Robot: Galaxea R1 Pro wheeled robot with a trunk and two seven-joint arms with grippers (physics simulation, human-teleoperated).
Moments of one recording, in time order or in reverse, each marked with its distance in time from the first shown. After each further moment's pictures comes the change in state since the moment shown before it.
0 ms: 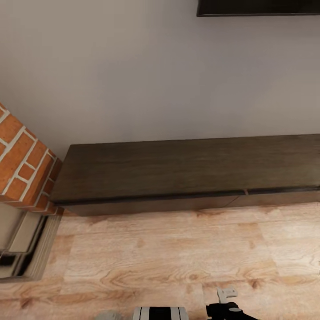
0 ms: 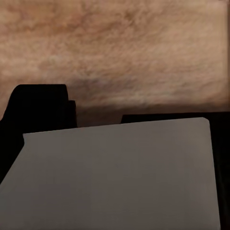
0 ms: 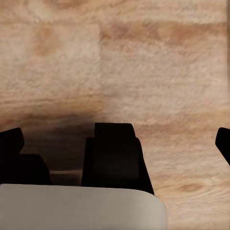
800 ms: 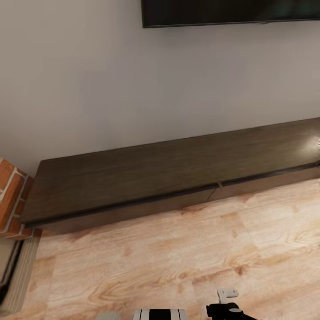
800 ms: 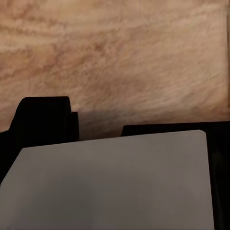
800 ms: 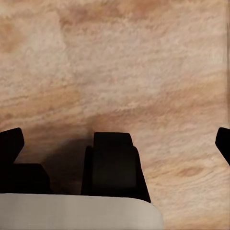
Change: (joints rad) left arm 0.000 0.003 0.000 0.000 -0.001 0.000 0.000; right arm 0.001 -0.001 -0.001 0.003 0.000 -0.008 0.001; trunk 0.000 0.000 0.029
